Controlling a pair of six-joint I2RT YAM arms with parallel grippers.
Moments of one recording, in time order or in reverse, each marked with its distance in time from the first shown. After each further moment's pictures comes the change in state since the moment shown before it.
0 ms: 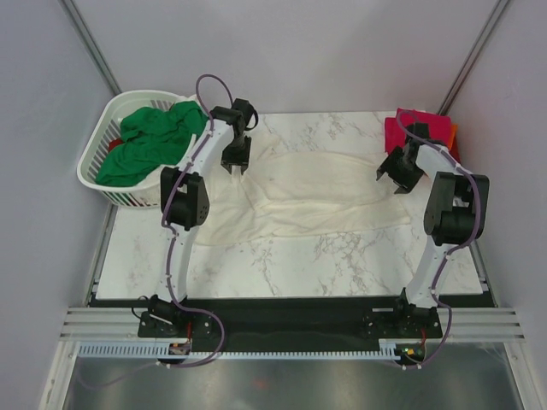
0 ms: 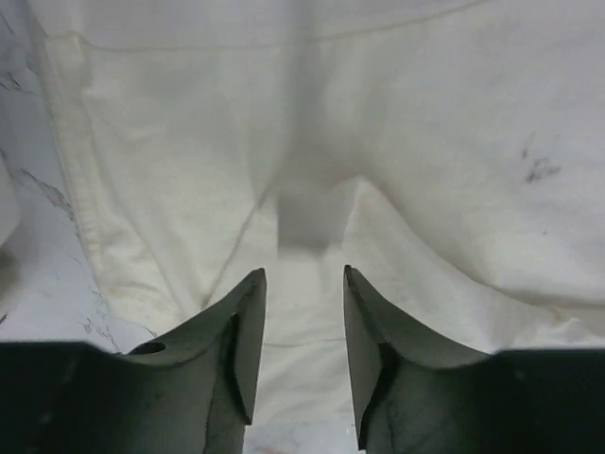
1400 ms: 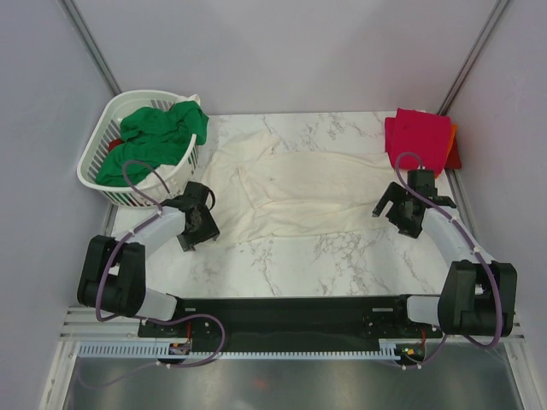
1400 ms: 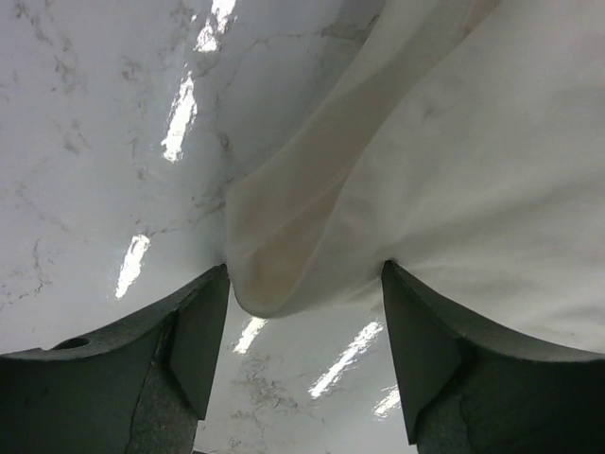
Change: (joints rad) left arm 0.099 -0.966 -1.549 0.623 -0.077 -0.480; right arm 0.067 -0.705 -0.676 0.100 0.007 -0.046
